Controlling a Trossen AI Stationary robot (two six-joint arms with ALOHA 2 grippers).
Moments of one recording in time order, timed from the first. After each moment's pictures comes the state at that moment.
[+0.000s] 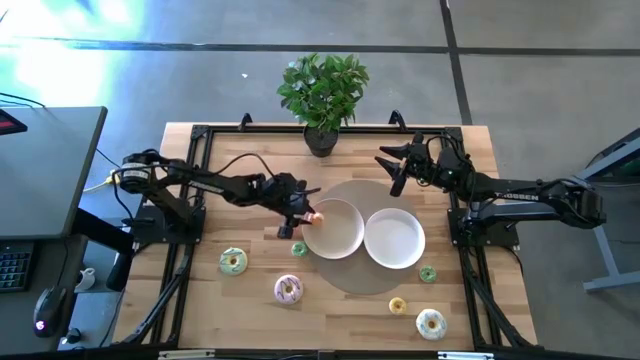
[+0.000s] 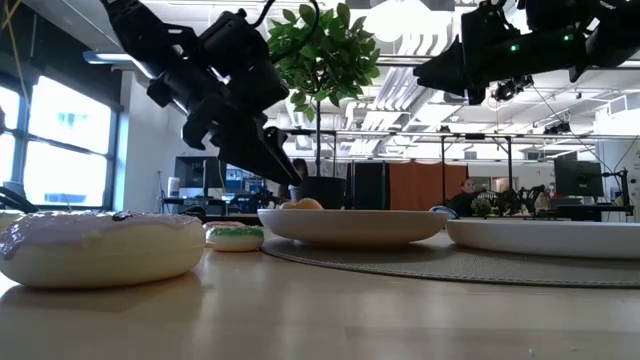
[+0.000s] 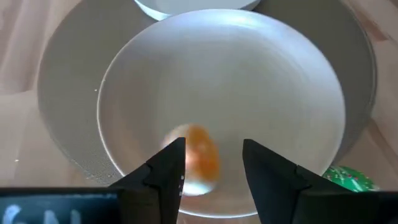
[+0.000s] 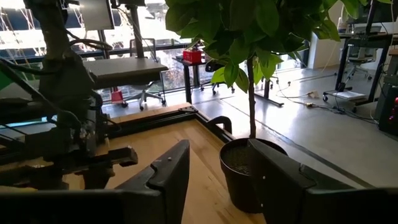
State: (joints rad) left arm 0.11 1.59 0.75 0.18 0.23 0.28; right arm -0.38 0.90 0.38 0.54 0.05 0.07
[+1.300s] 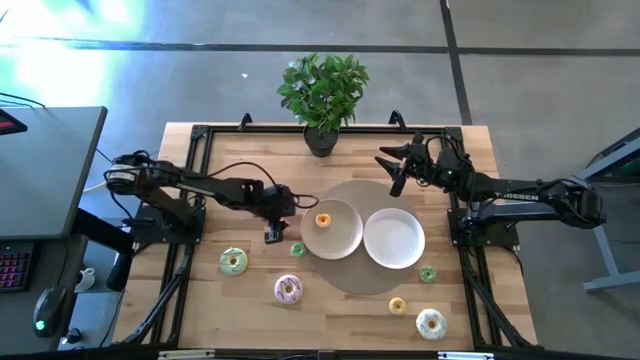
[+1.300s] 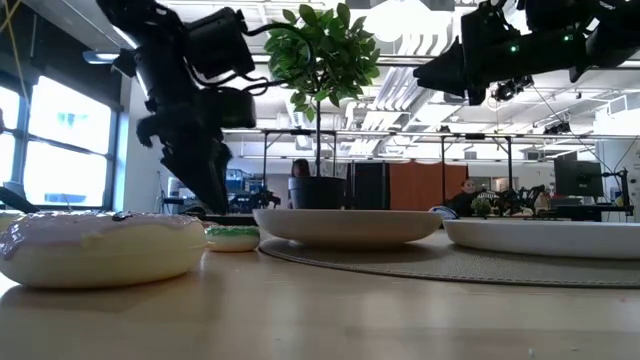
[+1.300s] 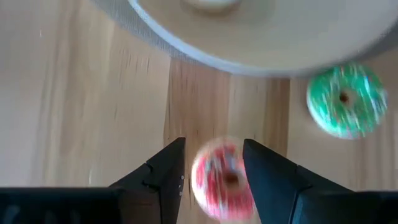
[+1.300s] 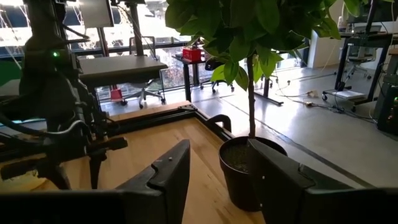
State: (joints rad) left arm 0.05 1.48 0.78 -0.36 0.01 -0.03; right arm -0.38 0.90 0.38 0.53 0.05 0.06
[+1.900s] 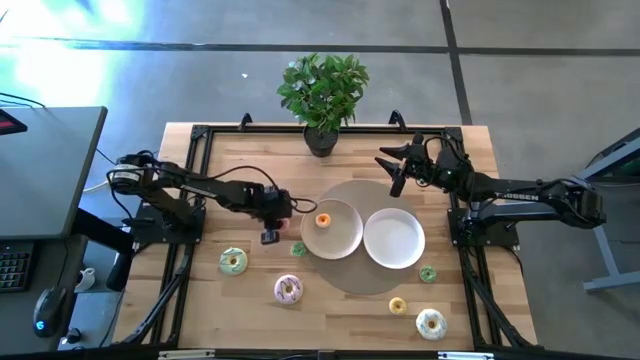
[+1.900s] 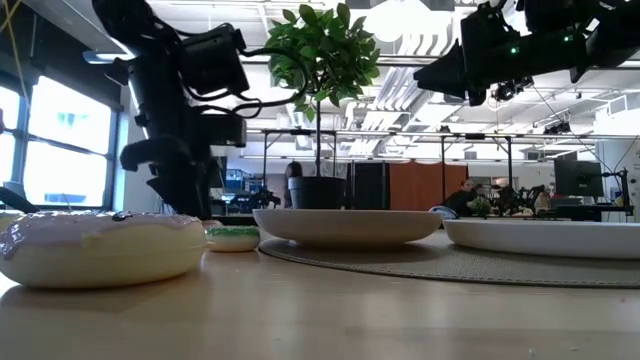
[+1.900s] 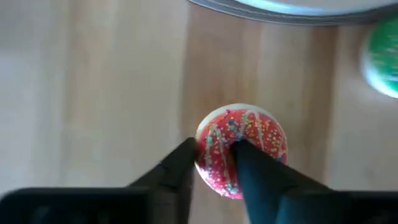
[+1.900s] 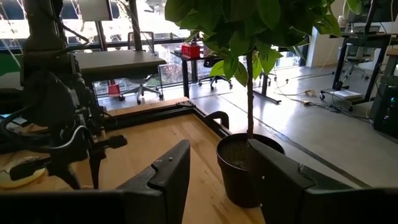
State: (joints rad) left arm 0.04 1.53 0.74 -0.34 -0.07 -0.01; right arm -0.38 0.90 0.38 0.51 0.06 0.04
